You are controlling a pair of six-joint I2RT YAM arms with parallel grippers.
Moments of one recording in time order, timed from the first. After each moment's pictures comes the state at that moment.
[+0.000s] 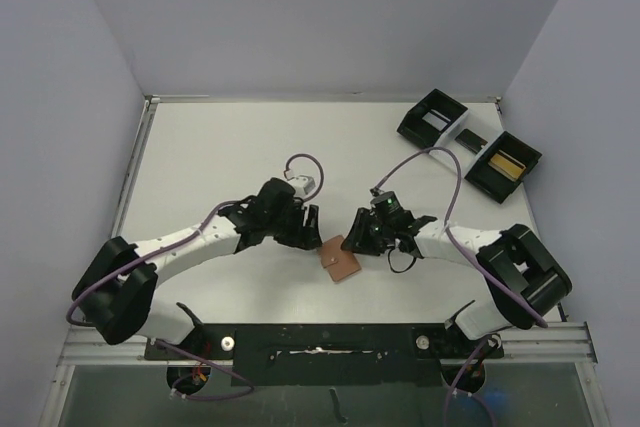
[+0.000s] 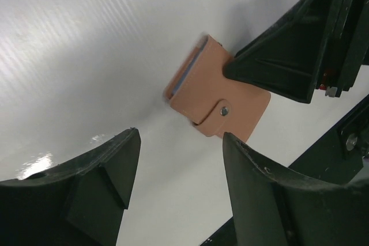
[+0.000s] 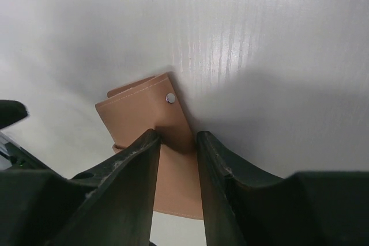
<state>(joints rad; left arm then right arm) -0.71 1.39 0.80 -0.22 0.20 -0.48 0.62 1.49 0.63 -0.06 -0.20 0.80</state>
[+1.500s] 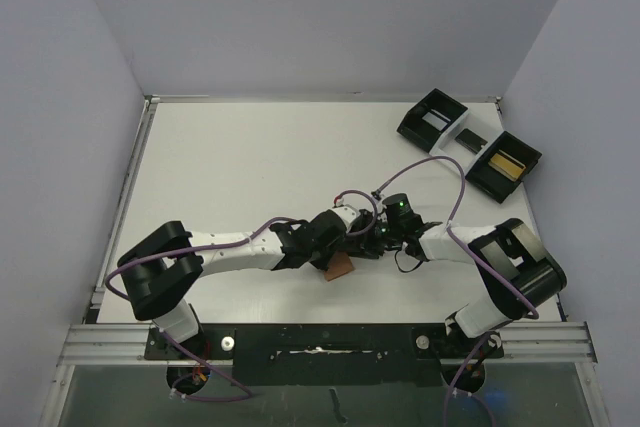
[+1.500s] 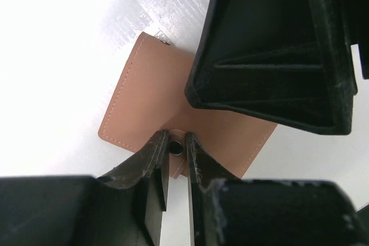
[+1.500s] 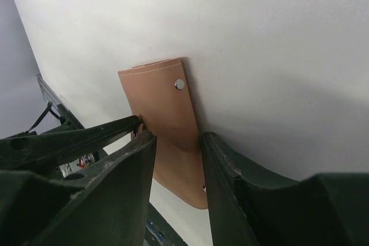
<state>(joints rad) -1.07 1.65 0.93 -0.23 -0.19 -0.33 0.52 1.52 0.51 0.18 -0.48 0.84</state>
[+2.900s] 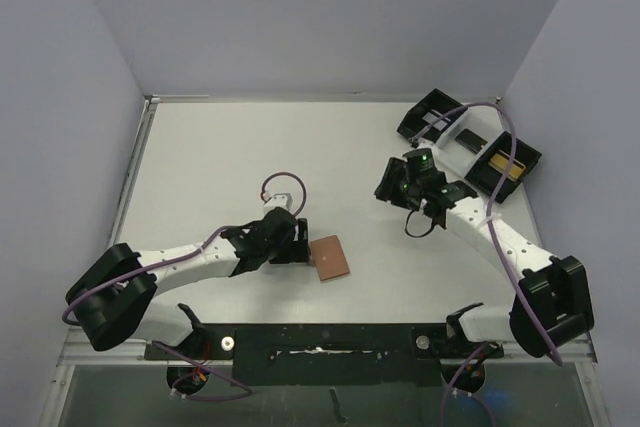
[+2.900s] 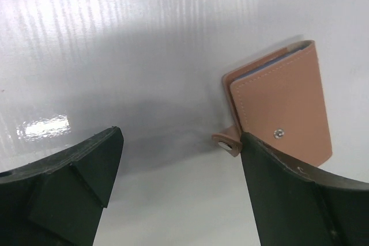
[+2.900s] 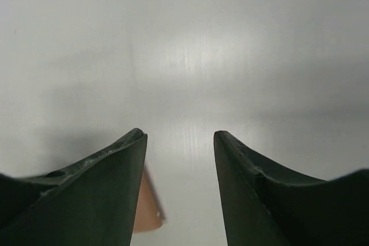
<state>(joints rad) -0.86 1.37 0.63 -0.20 -0.24 -0.79 0.44 1.31 0.85 -0.36 0.00 0.64</state>
